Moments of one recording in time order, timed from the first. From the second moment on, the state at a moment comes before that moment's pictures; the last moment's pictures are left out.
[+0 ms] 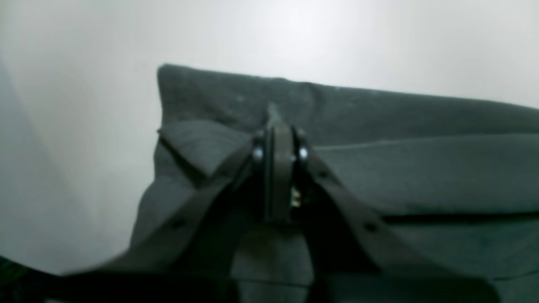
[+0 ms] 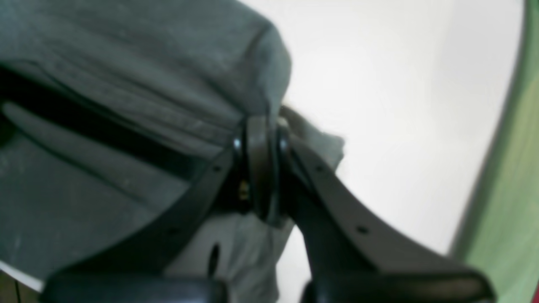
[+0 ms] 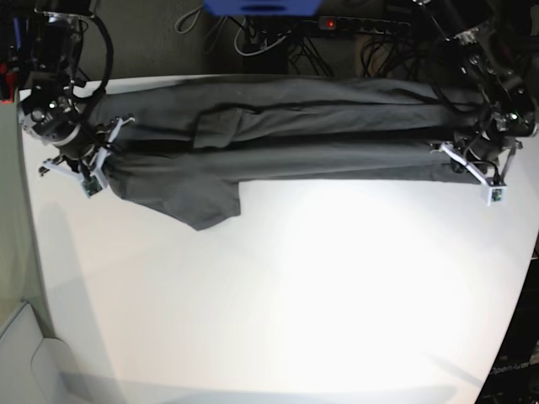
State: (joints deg) left arm 4.9 -8.2 -34.6 95.9 -13.9 -27.6 59.4; right arm -12.2 12.6 19.8 98.9 -0.8 40.2 -41.0
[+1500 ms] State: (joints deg) left arm 2.5 -8.7 -46.0 80.0 -9.3 -35.1 46.9; right arm 4.4 9.7 11.7 103.7 -0.9 39.7 -65.2
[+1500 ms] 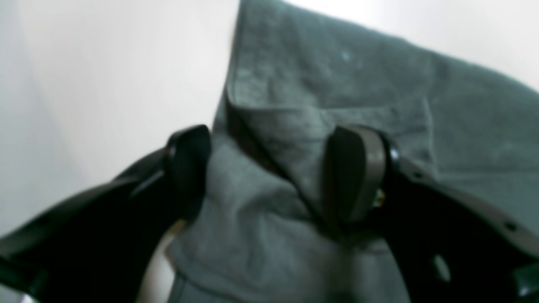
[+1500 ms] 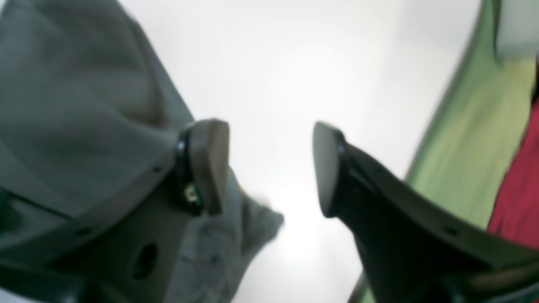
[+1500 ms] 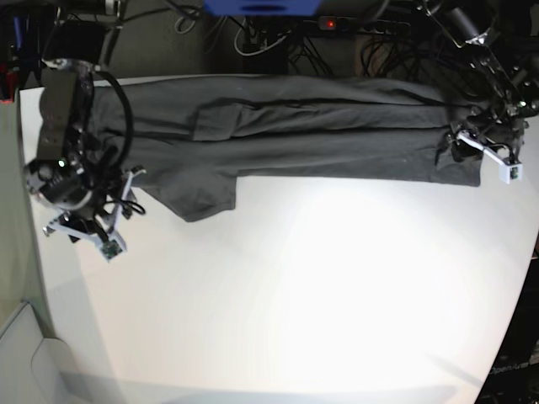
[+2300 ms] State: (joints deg) left arm 2.7 -8.1 -46.2 80.3 -9.7 -35.1 46.8; right arm 13.9 1.0 9.5 76.5 -1.3 39.9 -59.3
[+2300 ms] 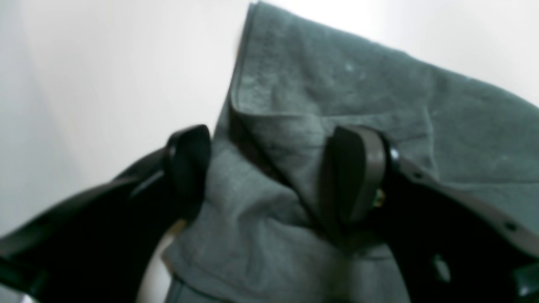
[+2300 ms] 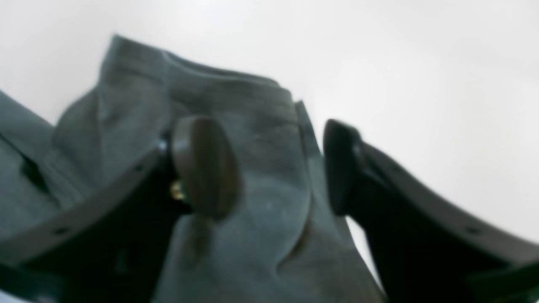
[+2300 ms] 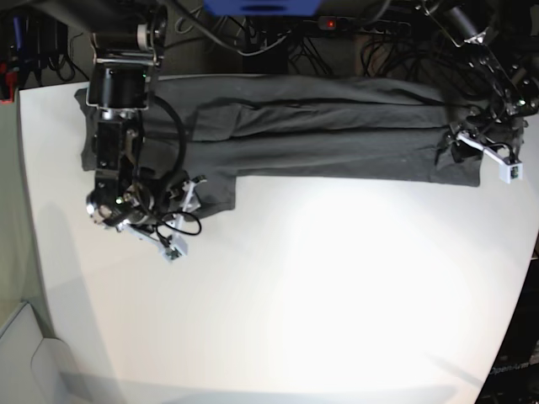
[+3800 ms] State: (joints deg) left arm 2.7 -8.2 -46.2 80.2 -9.9 -35.2 46.8; right arm -20.8 -2.9 9.4 116.2 -0.8 39.9 -68.9
